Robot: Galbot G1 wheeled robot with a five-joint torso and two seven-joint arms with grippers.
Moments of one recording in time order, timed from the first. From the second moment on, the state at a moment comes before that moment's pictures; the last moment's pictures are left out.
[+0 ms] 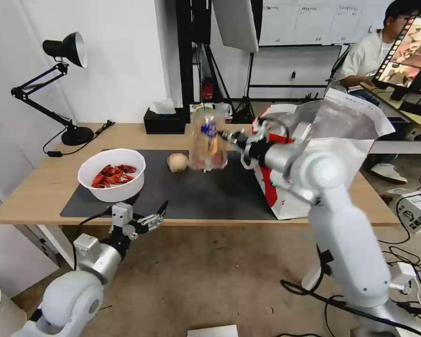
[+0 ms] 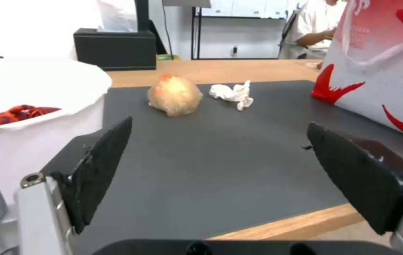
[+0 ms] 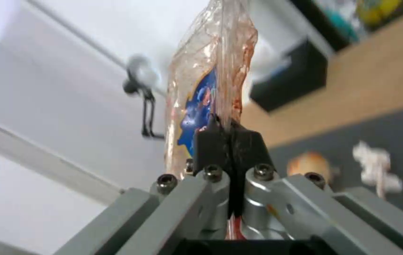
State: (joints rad) left arm 1.49 -1.00 -0.52 -2.17 -0.56 0.14 0.01; right arm -0.53 1.22 0.30 1.99 1.76 -0.56 0.67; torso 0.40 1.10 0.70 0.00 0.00
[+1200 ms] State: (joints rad) left arm 1.46 -1.04 -0.43 -2.15 -0.54 0.13 0.01; right arm -0.61 0.87 0.45 1.95 1.51 -0.41 0.67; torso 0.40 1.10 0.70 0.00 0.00
